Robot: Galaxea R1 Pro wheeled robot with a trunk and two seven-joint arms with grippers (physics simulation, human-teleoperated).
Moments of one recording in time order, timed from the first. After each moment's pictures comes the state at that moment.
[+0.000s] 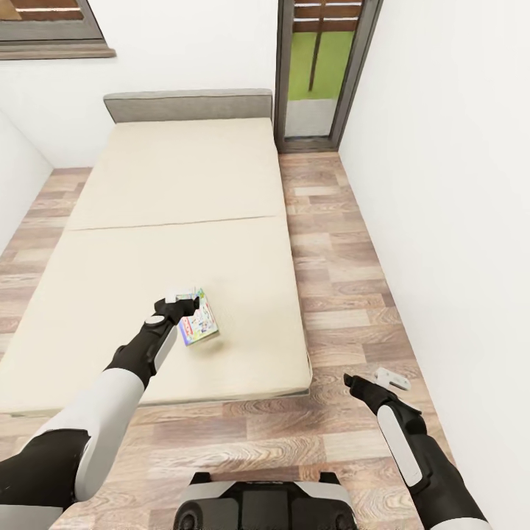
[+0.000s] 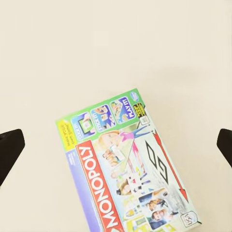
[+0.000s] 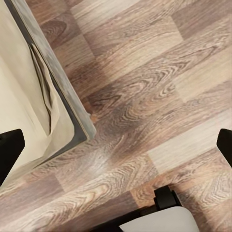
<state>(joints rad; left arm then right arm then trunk) -1.00 0.01 0.00 -0.57 0.01 0.12 0.10 -0.42 -0.03 -0.01 -1.19 -0.49 0.49 -0.31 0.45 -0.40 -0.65</state>
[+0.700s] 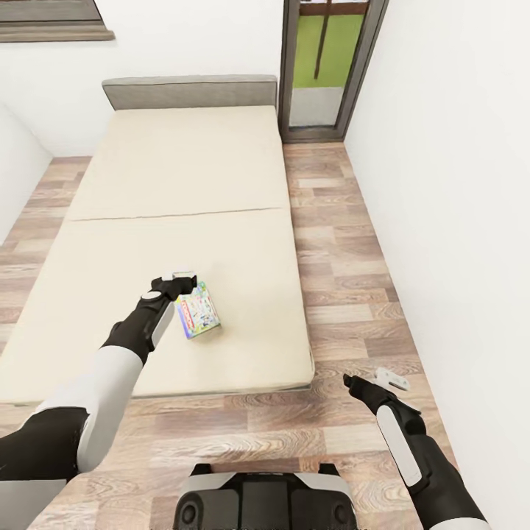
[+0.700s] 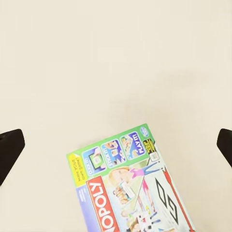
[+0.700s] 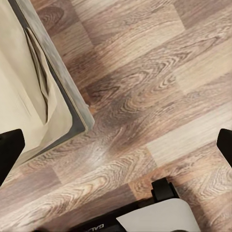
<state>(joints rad) -1.10 0.01 0.00 -0.60 0.01 0.19 0.10 -0.42 -0.03 -0.01 -1.19 -0.49 0.49 -0.31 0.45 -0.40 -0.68</state>
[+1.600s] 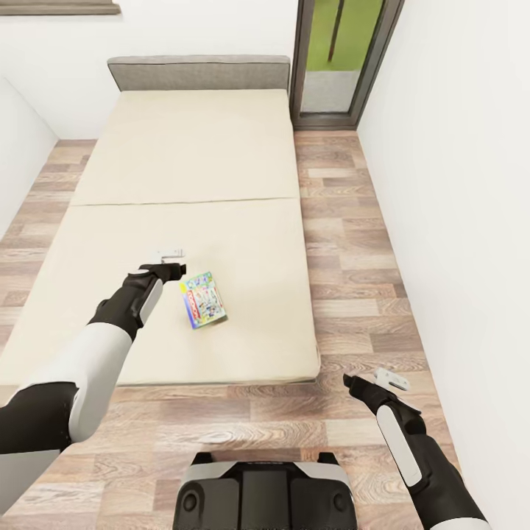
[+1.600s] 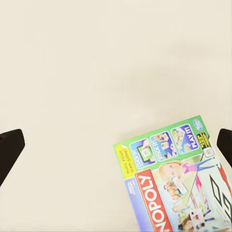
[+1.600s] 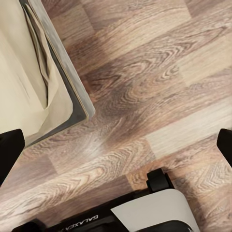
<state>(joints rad) -1.21 0.06 0.00 -0.57 0.02 0.34 0.10 -0.42 -0.03 -0.01 -1.19 -0.49 0.49 -0.31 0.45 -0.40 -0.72</state>
